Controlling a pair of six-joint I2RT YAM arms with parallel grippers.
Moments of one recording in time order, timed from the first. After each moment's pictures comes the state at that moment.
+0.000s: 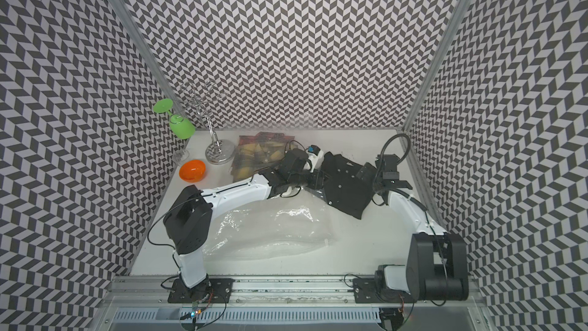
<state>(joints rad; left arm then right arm) -0.85 1.92 1.44 -0.10 0.26 -0.42 -0.01 1.32 0.81 -0.33 -0.03 0.68</state>
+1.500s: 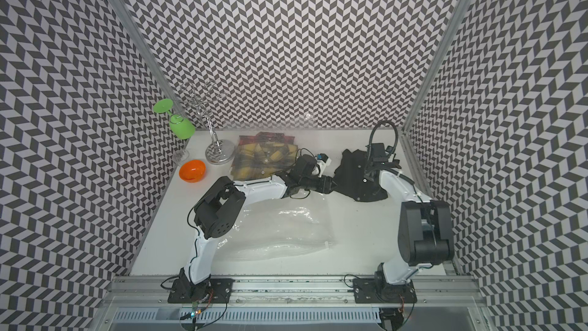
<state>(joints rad) -0.80 2.17 1.52 0.07 0.41 -0.53 0.07 1.63 1.11 -0.52 0.44 0.46</state>
